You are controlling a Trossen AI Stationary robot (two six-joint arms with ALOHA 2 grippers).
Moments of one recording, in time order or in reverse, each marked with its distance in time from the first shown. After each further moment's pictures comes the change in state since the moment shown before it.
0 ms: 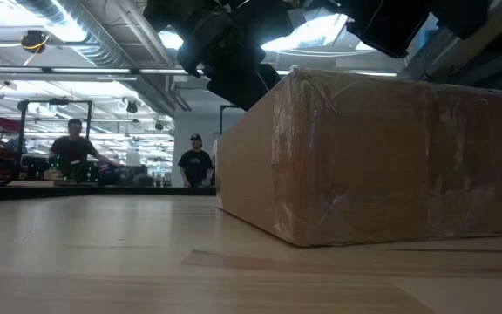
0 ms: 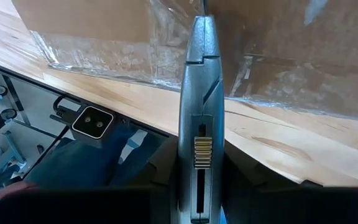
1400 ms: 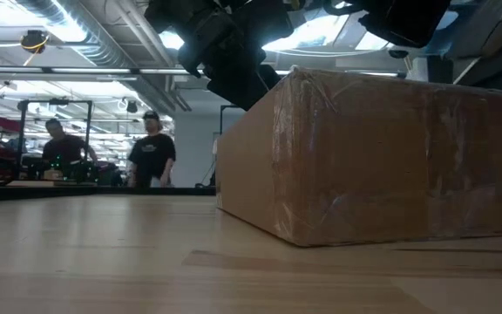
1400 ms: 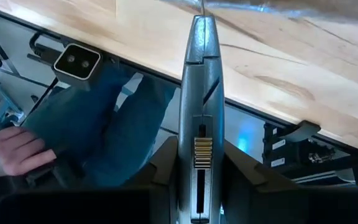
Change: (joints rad) left arm 0.020 0.000 0.000 0.000 0.009 0.001; right arm 0.002 0.006 0.000 0.024 -0.269 0.002
